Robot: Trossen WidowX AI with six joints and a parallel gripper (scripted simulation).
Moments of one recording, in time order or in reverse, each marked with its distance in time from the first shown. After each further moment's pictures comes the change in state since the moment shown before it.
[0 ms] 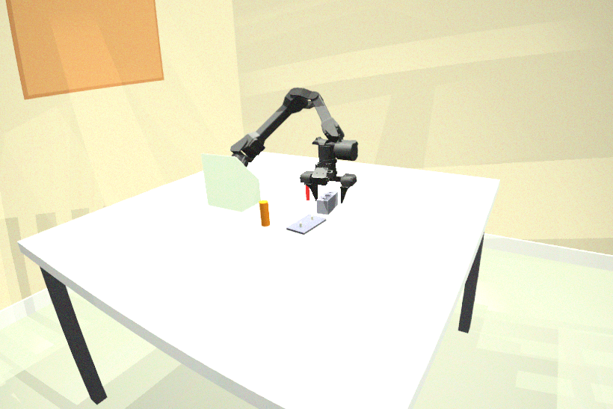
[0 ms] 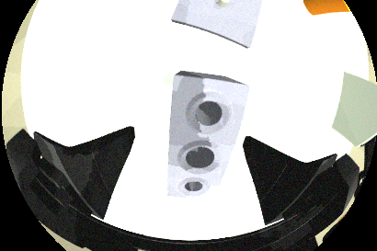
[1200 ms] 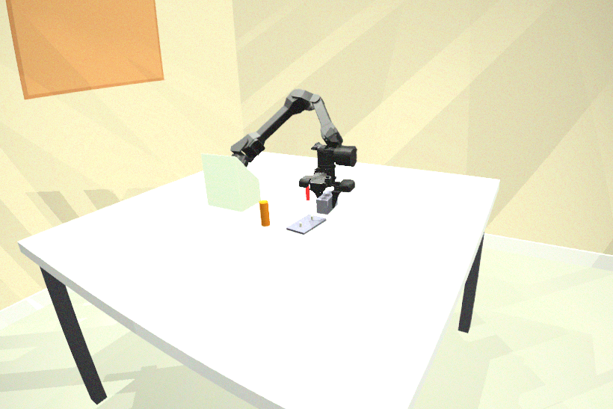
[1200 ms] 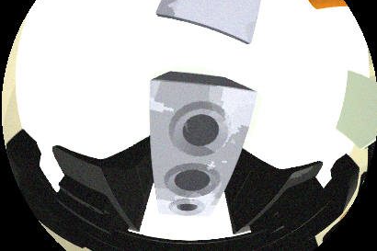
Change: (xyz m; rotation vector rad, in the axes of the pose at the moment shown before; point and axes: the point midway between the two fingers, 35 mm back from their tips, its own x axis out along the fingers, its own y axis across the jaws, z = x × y) arm 0.018 -0.006 0.001 0.019 0.005 -0.015
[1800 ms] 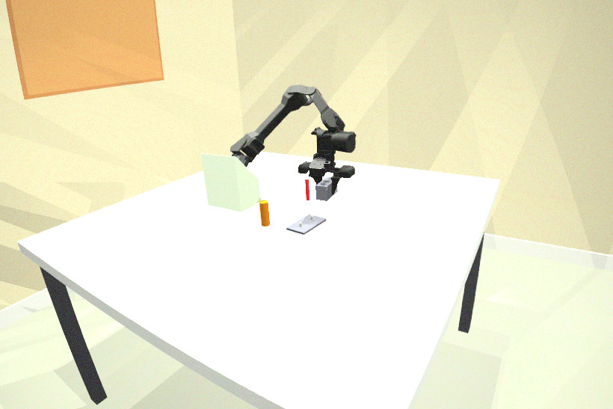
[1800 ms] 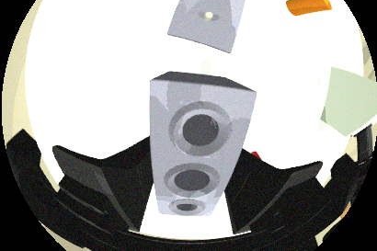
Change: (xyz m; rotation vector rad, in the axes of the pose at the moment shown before) arm -0.051 0.002 0.006 0.009 0.000 -0.003
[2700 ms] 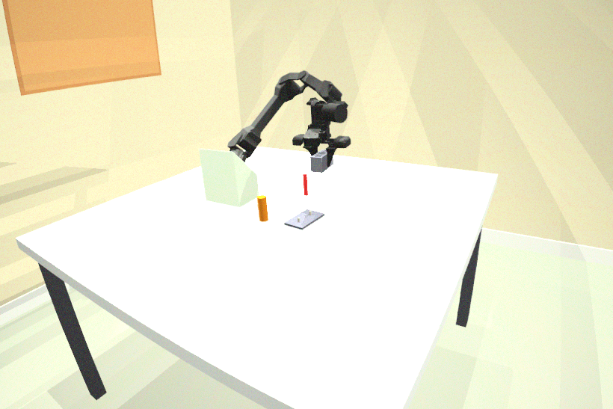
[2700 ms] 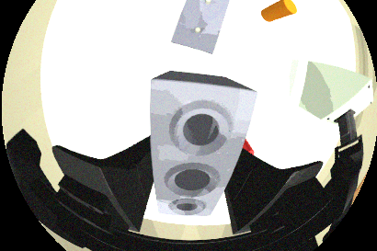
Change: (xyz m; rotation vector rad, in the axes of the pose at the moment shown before) arm -0.079 -0.008 0.000 -0.001 0.004 0.007
